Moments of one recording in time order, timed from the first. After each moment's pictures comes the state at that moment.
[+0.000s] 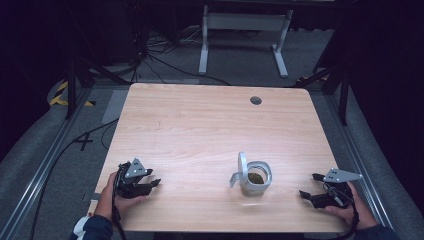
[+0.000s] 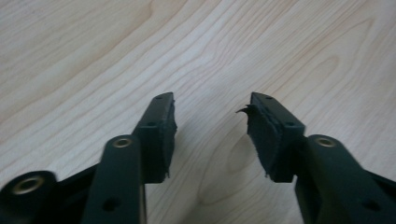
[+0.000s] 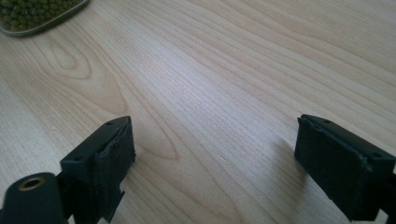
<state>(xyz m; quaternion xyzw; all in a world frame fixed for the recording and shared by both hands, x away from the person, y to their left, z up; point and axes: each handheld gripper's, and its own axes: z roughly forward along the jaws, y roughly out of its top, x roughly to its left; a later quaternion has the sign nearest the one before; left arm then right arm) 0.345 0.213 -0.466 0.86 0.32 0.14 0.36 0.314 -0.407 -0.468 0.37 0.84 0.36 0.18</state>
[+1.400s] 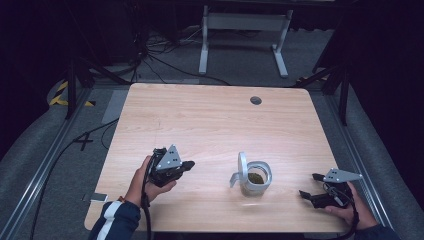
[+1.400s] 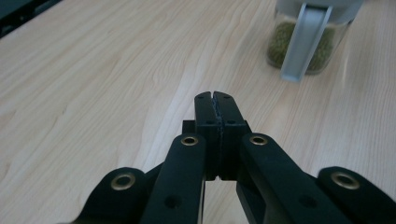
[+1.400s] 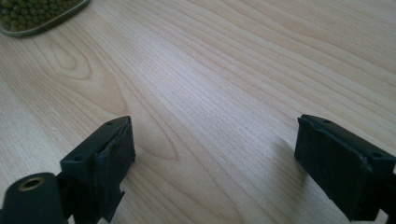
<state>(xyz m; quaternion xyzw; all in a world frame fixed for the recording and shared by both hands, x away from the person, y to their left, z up) 0.351 0.115 -0.395 0.87 0.18 0.15 0.44 0.314 -0.407 -0.468 0.37 0.84 0.36 0.18</state>
